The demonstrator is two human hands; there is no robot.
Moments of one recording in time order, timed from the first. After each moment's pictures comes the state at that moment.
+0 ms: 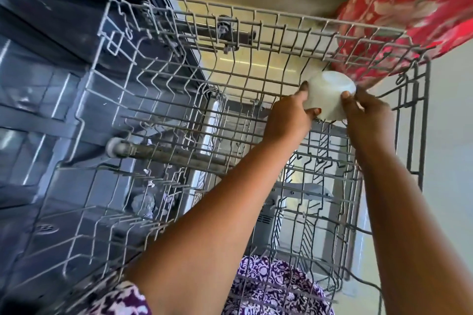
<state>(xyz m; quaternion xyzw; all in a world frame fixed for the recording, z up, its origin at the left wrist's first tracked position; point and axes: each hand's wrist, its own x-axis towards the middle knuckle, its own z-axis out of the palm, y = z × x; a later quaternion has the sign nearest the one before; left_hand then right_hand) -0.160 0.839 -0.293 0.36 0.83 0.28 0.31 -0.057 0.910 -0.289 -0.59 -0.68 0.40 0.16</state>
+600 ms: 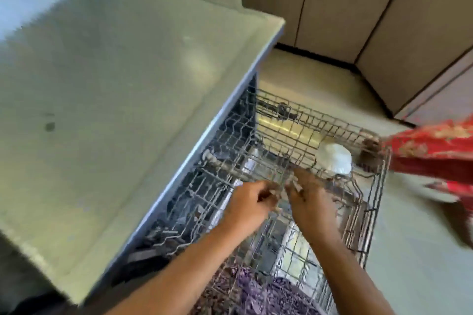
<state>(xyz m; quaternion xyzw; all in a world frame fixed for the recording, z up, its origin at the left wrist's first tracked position) -0.114 0.628 -0.101 0.21 0.83 0.39 0.34 -0.039 0.737 -0.105 -0.35 -0.83 0.42 0.07</state>
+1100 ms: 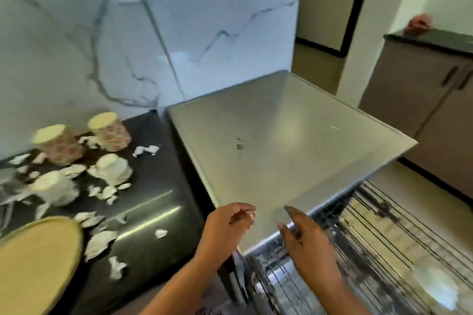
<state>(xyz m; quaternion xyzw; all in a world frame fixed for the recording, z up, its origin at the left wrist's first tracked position) -0.094 0.398 0.036 -0.03 0.83 0.54 0.09 -0.070 0.569 0.018 -0.02 -0.90 0.44 0.02</state>
